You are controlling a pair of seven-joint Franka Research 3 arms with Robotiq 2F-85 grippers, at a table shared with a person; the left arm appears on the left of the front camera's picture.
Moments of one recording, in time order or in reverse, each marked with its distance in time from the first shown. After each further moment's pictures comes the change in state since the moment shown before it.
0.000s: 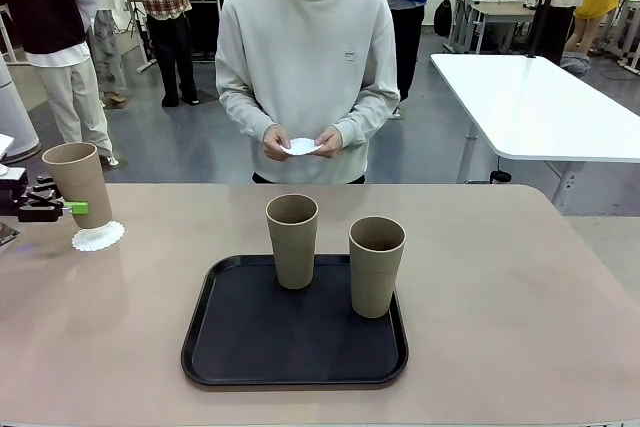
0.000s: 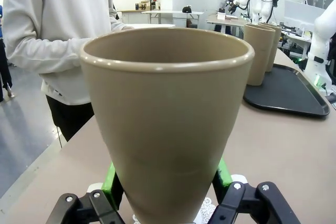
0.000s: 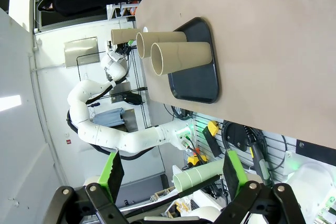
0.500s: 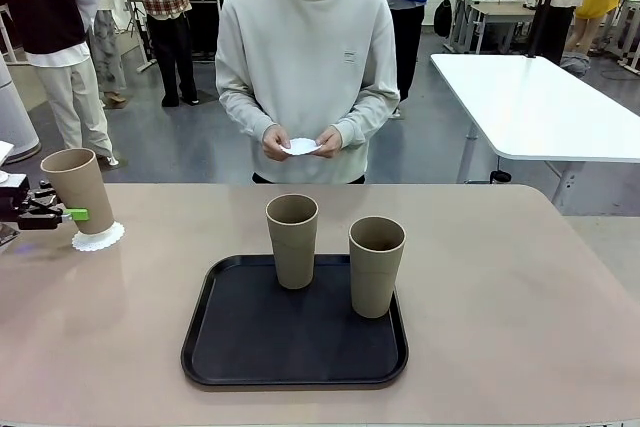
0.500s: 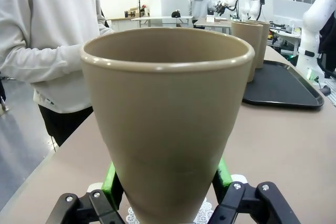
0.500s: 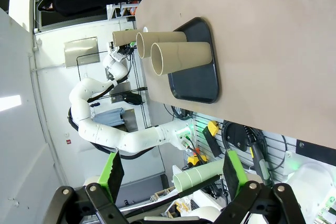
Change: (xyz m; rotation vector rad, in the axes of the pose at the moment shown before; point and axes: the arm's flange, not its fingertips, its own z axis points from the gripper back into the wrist) left arm -0.012 -0.002 -0.002 -0.049 -0.035 -0.044; right arm 0.000 0.000 0.000 0.000 0.000 0.000
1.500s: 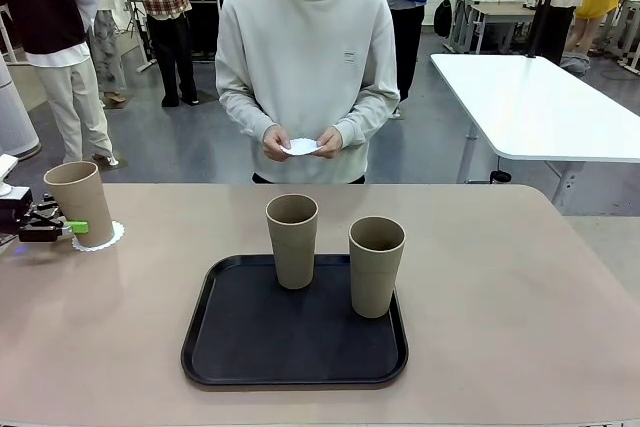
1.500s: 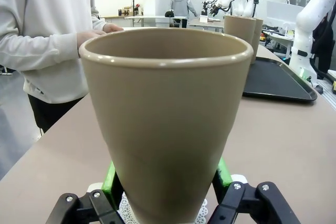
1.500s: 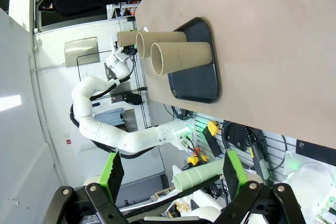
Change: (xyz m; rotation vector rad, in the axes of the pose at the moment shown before) left arm -0.025 -0.002 -0.002 -0.037 0.002 0.037; right arm 0.000 0.000 0.000 0.000 0.000 0.000
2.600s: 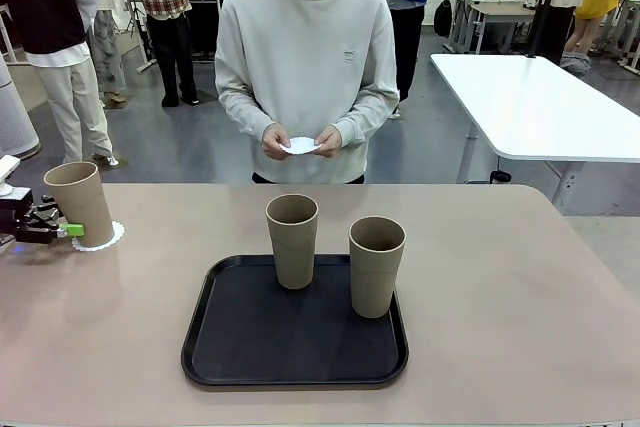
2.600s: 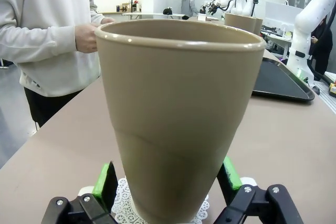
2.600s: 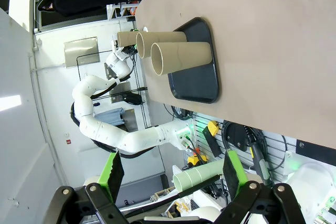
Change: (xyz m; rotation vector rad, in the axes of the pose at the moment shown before) left arm -0.004 0.006 0.003 -0.013 0.014 0.032; right arm 0.000 0.000 0.000 0.000 0.000 0.000
